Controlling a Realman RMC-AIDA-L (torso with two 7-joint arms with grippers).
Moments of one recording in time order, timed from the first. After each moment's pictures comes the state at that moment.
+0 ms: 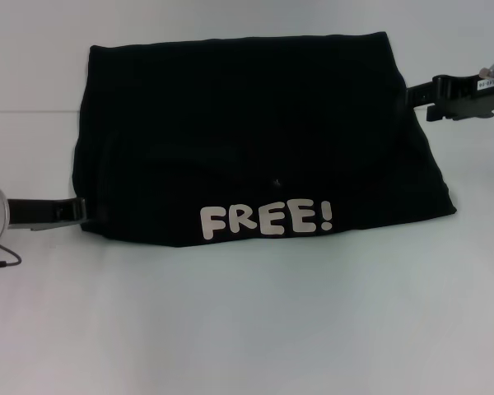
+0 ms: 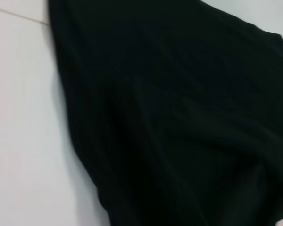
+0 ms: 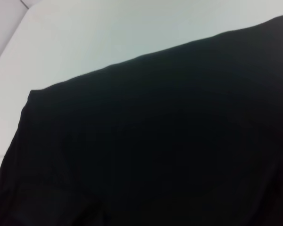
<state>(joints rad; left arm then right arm) -0.64 -2.05 0.56 0.70 2.44 1.15 -2.27 0.91 1.89 -0.83 -0.63 -2.39 -1.10 2.65</state>
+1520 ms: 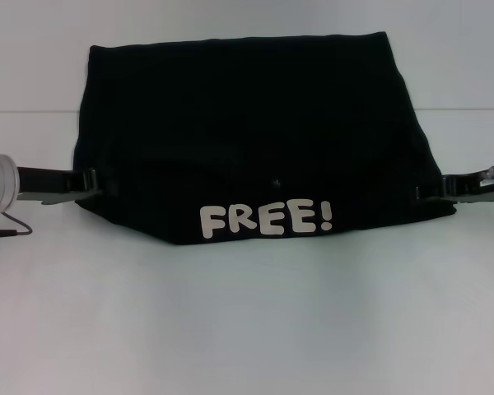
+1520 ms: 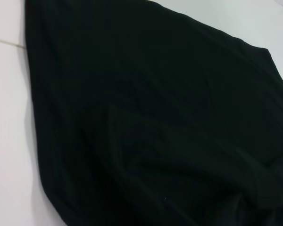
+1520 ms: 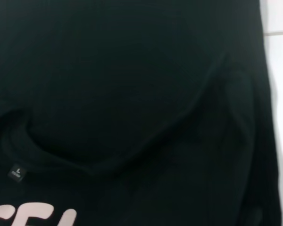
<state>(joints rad) -0.71 -2.02 0.56 0.68 2.45 1.17 -2.35 0.79 1.98 -0.84 -0.59 -2.53 -1.01 2.51</state>
